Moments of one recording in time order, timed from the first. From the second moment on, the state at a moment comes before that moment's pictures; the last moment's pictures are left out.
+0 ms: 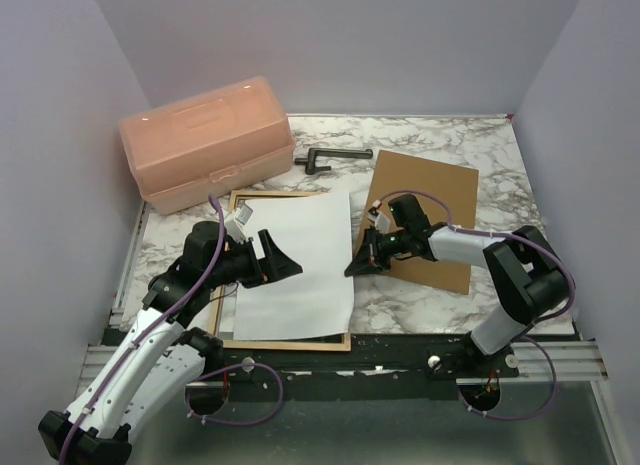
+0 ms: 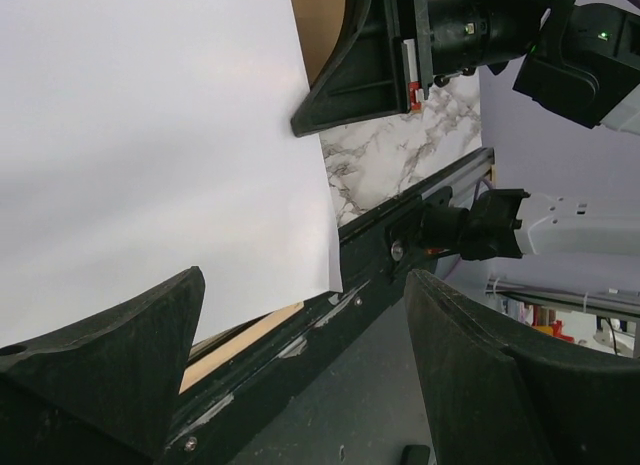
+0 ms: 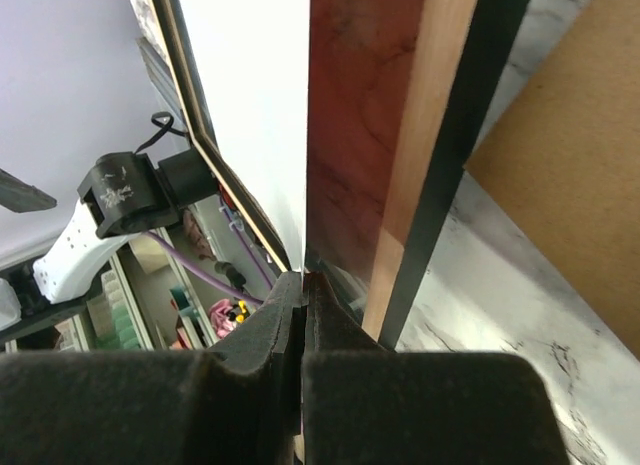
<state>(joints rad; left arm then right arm) -0.46 0.64 0.64 -0.55 0.45 -0.79 0.50 1.63 0.74 -0.03 -0.84 0.76</state>
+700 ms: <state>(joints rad) -0.46 0.62 0.64 -0.57 0.43 -0.79 0.62 1.75 0.75 0.17 -0.74 0.93</state>
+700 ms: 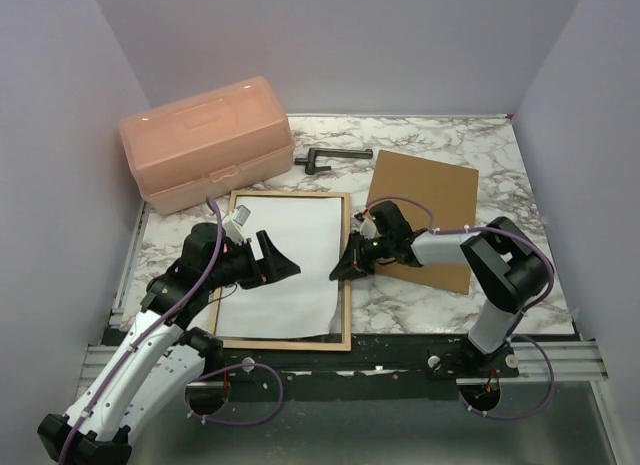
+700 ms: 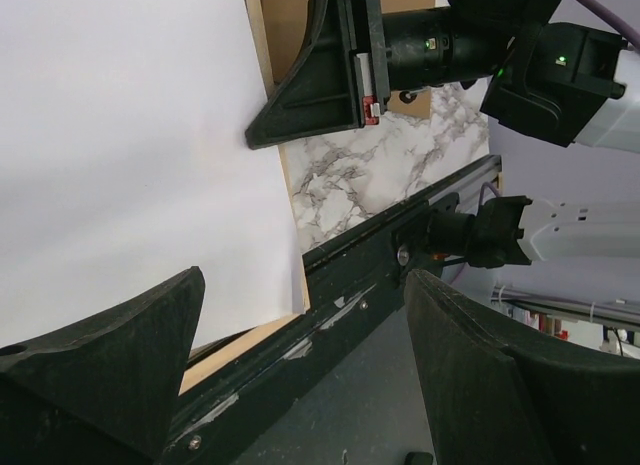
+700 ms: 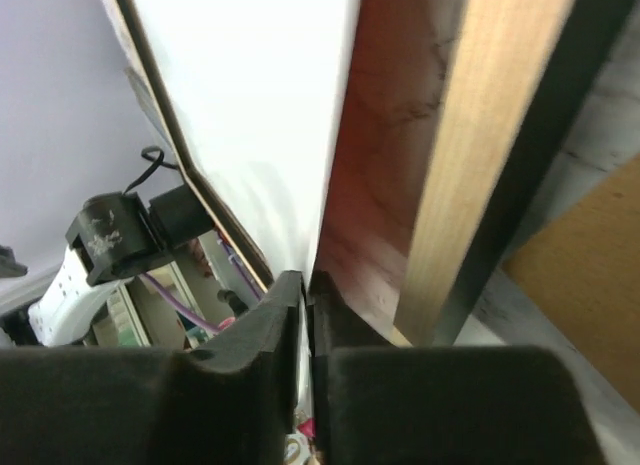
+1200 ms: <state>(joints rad) -0.46 0.65 0.65 -0.61 0.39 -0.78 0.64 1.63 0.87 -0.11 -0.48 0.77</state>
